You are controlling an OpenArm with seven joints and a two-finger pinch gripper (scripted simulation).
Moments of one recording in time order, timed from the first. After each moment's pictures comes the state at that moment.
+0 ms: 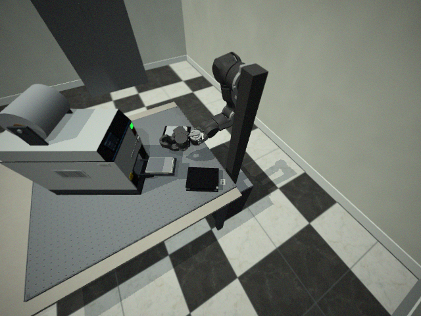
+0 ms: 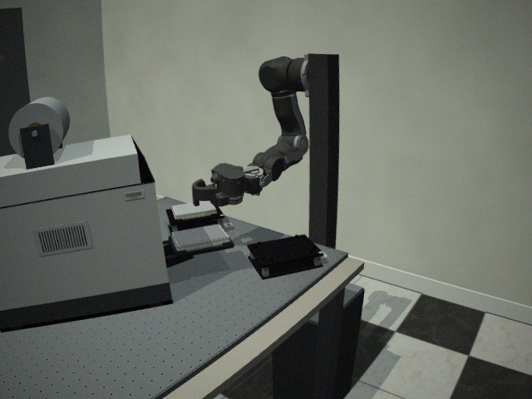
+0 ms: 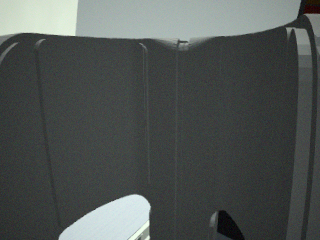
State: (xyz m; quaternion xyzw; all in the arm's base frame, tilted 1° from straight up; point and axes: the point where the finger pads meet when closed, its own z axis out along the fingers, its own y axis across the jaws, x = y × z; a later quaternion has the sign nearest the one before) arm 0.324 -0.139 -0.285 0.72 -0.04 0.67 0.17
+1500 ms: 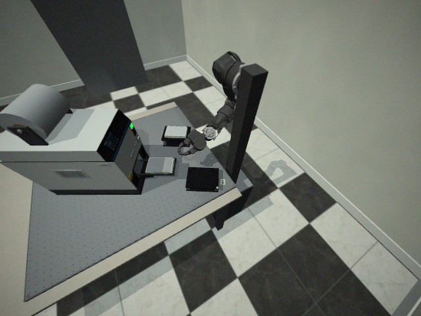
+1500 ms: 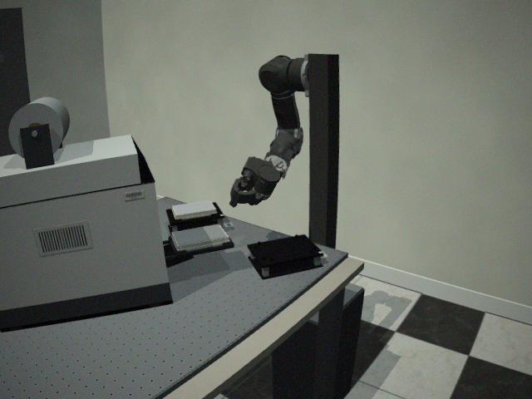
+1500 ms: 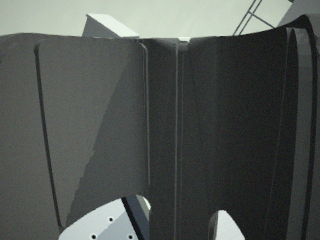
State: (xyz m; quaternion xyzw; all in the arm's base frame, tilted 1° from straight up) arm 0.268 -0.053 -0.289 0.73 0.25 0.62 0.15
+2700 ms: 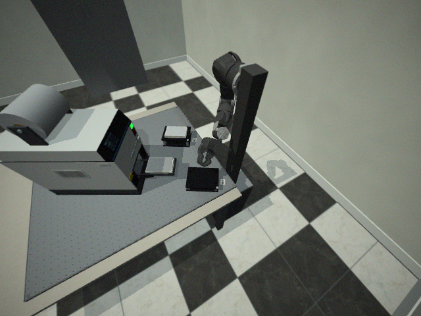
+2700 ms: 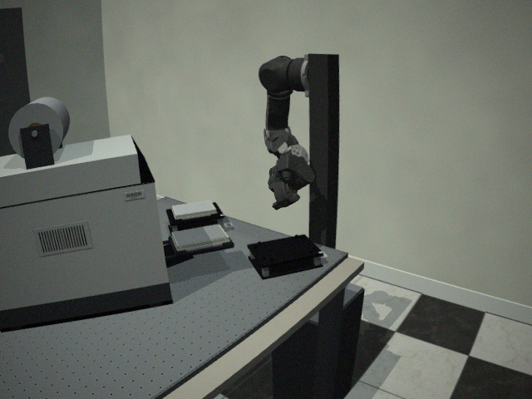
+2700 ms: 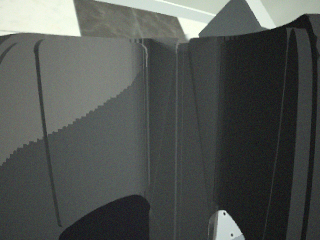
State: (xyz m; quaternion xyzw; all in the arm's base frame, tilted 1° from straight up) arm 0.209 0.043 -0.298 0.67 0.52 0.51 0.12
